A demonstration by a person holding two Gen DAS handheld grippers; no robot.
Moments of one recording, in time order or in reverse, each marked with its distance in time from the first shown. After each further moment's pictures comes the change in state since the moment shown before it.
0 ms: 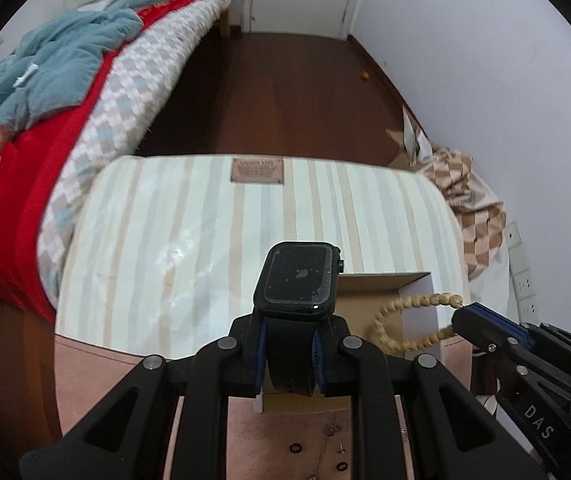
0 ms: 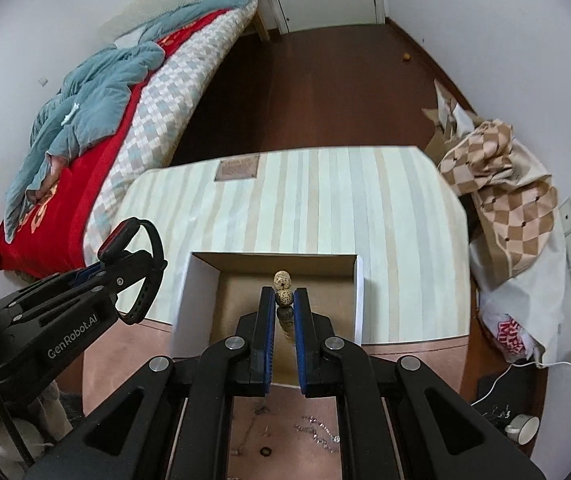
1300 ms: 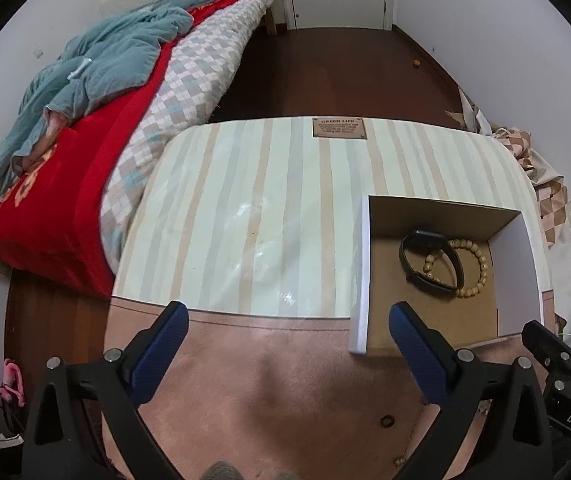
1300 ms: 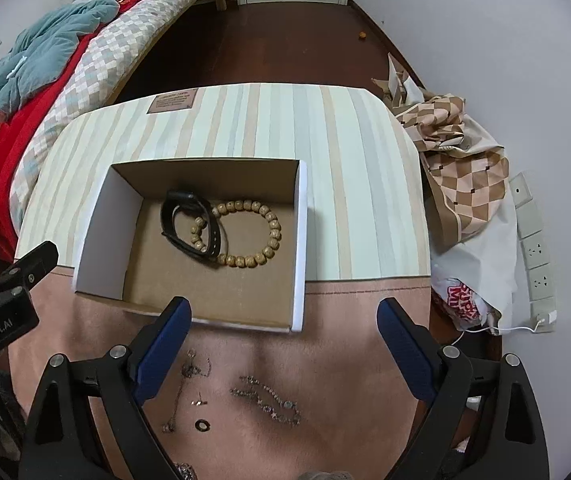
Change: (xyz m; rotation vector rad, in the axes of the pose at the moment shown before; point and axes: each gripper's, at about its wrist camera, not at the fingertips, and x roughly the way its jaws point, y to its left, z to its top) left arm -0.003 0.037 -0.065 0.010 -0.025 0.249; right arm 0.030 0.000 -0.067 -0.019 0.073 -0.260
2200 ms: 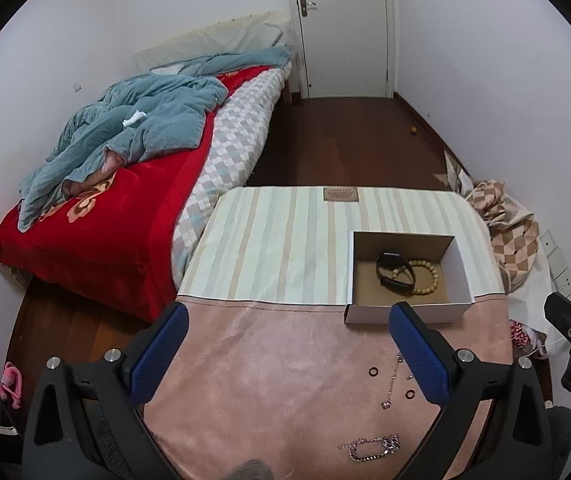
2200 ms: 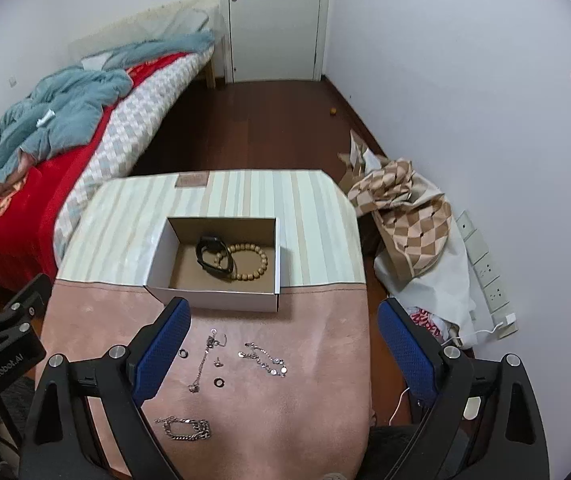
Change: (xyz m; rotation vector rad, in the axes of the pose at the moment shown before) left arm -0.153 0.022 -0.062 -0.041 -0.255 0.018; right arm -0.183 -0.001 -0.078 0.040 -0.307 -0.061
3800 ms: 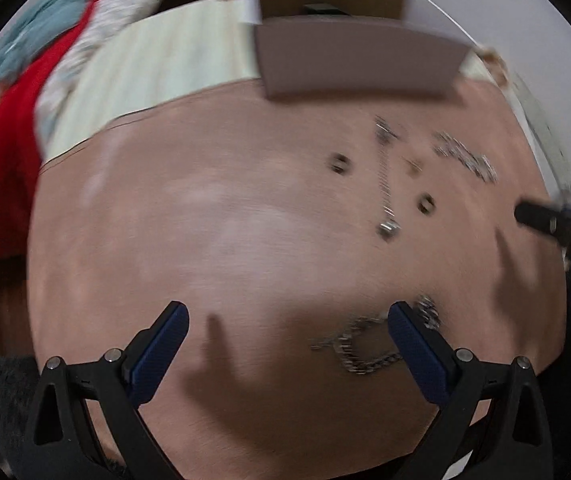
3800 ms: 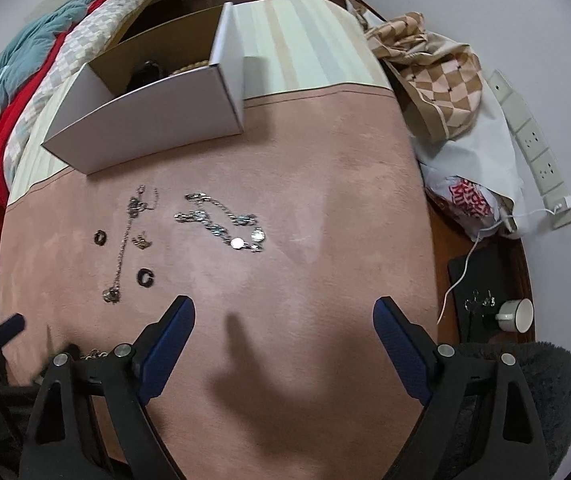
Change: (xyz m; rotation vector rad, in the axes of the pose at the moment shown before) left arm 0.129 -0.059 -0.157 0.260 0.456 -0.224; right arm 0.167 -0.037 -0.143 0.131 0.385 0.070
